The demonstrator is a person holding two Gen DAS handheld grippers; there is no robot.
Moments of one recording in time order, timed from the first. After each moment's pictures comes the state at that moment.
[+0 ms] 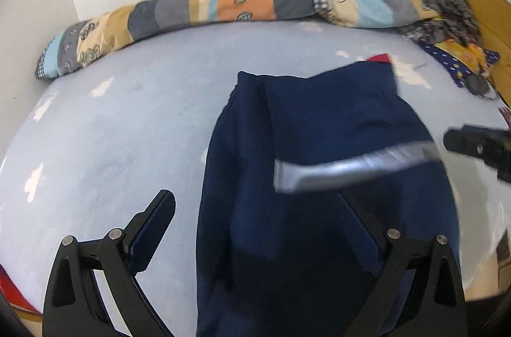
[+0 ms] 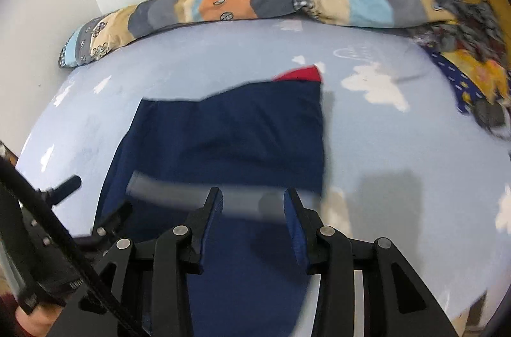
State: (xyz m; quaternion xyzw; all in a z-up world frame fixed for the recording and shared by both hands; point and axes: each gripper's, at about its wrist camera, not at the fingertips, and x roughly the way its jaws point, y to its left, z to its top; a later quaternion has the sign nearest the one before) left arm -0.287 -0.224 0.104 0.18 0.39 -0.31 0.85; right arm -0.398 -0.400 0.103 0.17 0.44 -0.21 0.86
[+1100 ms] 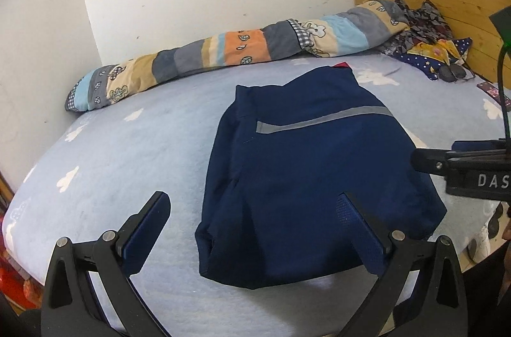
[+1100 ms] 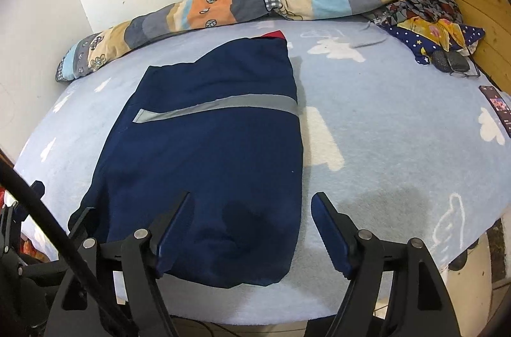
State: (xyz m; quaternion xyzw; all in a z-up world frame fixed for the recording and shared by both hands) left arm -0.402 -0.163 0.108 0.19 0.27 -0.31 0.89; right arm -0.492 -0.350 0.070 0.18 0.39 -0.26 0.87
